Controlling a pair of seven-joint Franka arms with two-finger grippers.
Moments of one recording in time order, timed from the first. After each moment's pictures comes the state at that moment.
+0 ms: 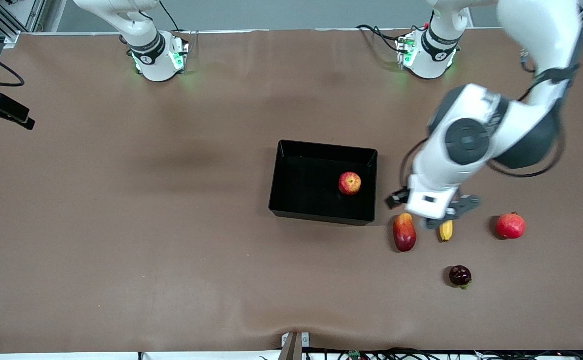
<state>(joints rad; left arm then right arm) 0.13 0.46 -0.61 -1.43 0.33 1.73 -0.92 0.00 -0.03 -0.08 -1.55 -0.02 1.48 0.06</state>
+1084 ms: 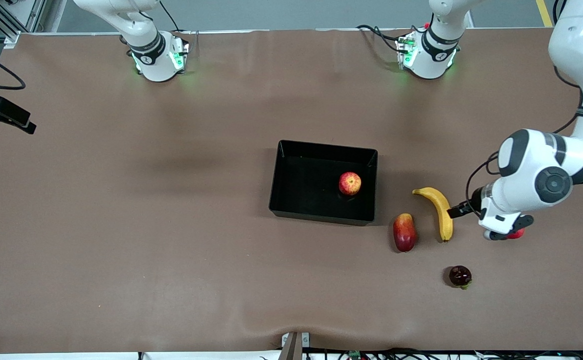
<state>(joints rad) 0.51 0.55 -0.60 -1.88 0.33 2.21 -0.65 0.00 -0.03 -0.07 -1.55 0.00 1.51 0.07</state>
